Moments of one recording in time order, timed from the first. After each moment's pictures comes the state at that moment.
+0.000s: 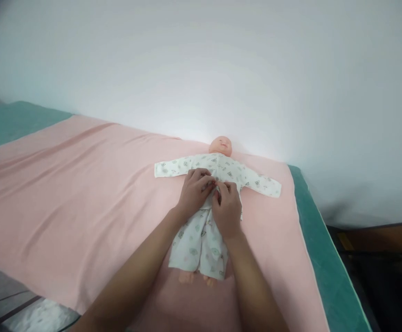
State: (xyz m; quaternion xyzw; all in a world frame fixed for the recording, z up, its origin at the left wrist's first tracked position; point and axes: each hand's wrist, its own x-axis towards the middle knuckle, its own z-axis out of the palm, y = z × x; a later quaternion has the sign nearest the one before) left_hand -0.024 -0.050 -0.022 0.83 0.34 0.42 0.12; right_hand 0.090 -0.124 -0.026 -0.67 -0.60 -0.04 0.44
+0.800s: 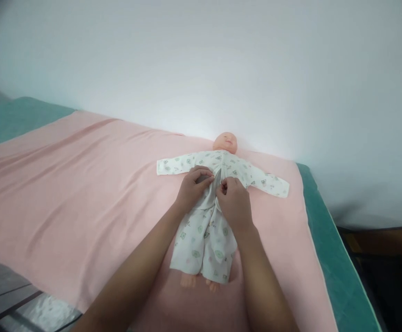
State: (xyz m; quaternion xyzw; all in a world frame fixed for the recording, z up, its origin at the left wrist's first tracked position) left_hand -0.030 -0.036 -0.021 0.72 0.32 0.49 0.38; right_hand 0.104 -0.111 -0.004 -0.73 -0.59 0.03 0.35
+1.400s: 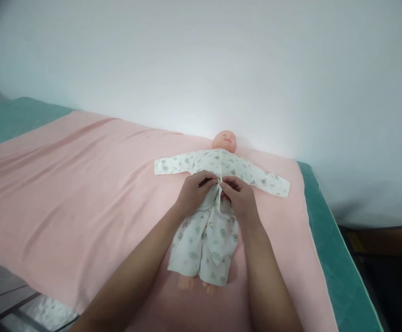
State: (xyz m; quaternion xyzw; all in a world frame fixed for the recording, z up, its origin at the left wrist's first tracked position) left_hand -0.023 -0.049 -0.003 0.76 0.32 0.42 0.37; right_hand 0.124 -0.106 -0.015 -0.58 -0.39 0.41 0.59
